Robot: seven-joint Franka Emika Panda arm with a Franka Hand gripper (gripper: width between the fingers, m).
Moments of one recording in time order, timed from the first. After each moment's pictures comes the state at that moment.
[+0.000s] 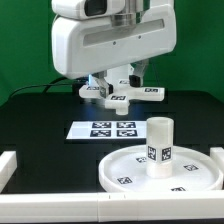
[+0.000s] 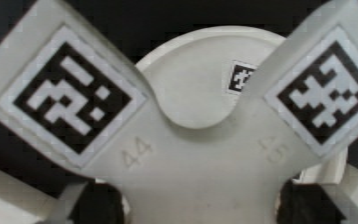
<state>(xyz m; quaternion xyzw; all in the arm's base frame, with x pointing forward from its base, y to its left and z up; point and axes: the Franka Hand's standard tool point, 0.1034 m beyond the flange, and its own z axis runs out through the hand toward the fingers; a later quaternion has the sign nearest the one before) 0.560 -0.011 0.147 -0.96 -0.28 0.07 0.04</state>
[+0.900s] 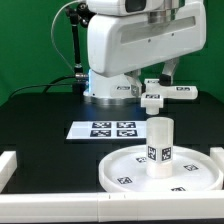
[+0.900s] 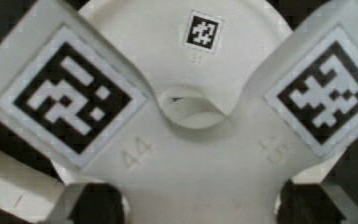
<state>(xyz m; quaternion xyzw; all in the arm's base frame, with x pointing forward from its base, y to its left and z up) 0.565 0.029 0.144 -0.95 -0.30 0.05 0.04</state>
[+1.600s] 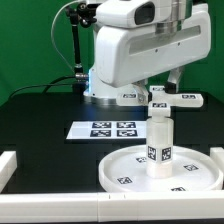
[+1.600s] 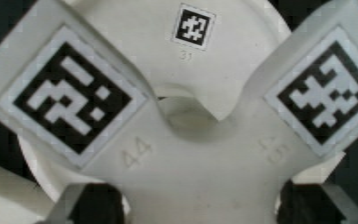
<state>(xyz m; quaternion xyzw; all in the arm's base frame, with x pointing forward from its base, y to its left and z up) 0.563 0.035 0.130 -0.95 -0.30 0.06 0.05</state>
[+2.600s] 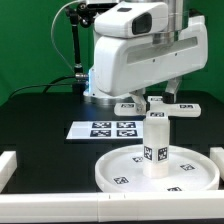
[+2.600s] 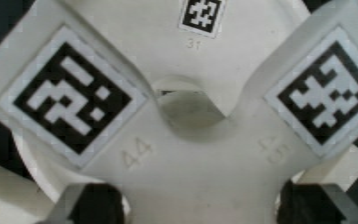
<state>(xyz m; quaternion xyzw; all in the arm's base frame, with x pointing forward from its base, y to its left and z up) 0.563 0.030 0.116 -0.95 -0.30 0.04 0.04</state>
